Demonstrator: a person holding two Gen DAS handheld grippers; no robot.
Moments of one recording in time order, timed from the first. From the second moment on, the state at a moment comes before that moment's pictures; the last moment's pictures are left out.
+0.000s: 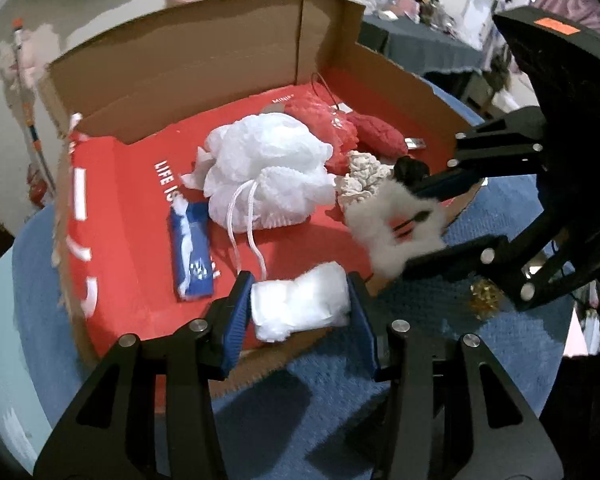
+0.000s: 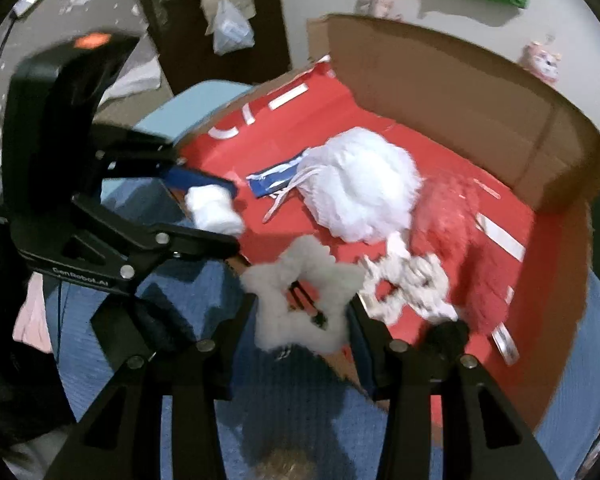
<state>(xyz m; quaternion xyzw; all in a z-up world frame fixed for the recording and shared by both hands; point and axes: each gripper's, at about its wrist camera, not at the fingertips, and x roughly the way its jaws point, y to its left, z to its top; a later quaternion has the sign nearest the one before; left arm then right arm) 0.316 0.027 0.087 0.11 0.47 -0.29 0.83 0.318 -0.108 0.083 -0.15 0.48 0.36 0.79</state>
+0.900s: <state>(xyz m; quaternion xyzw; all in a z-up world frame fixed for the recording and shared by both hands) 0.373 0.013 0.052 0.18 0.52 -0.28 0.78 0.378 -0.087 0.057 -0.17 0.50 0.36 0.77</state>
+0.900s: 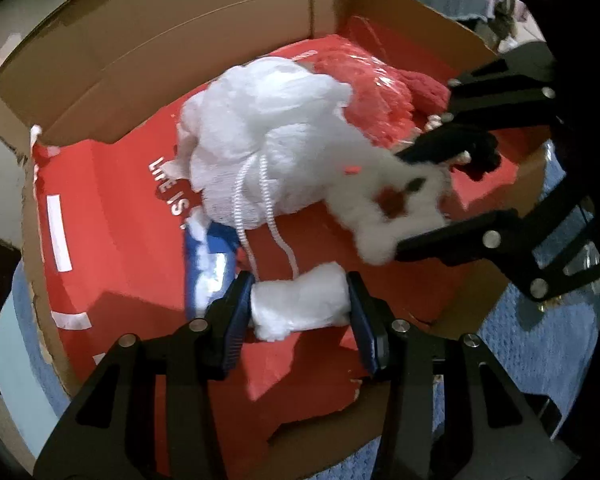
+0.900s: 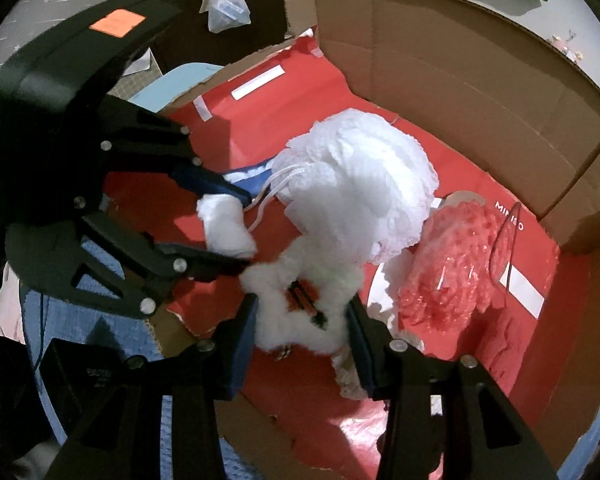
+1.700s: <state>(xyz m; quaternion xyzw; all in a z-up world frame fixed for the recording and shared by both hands) 0.365 0.009 0.051 0.22 0.52 -0.27 0.78 0.373 -0.067 0.039 -0.23 0.50 0.36 0.76</state>
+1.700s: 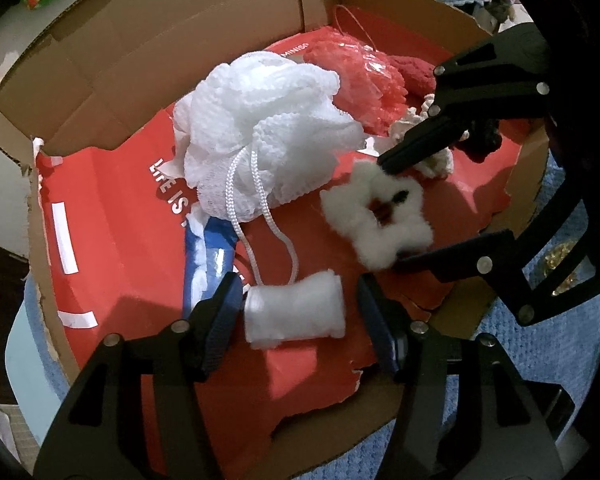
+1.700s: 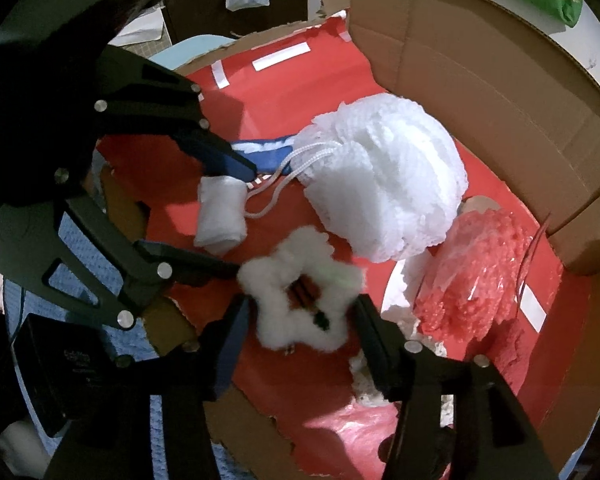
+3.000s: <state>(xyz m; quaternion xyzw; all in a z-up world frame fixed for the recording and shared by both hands) 0.299 0.018 0.110 0.07 0.26 -0.13 0.96 0.299 -0.162 0.102 -0.11 0.28 0.12 0.95</state>
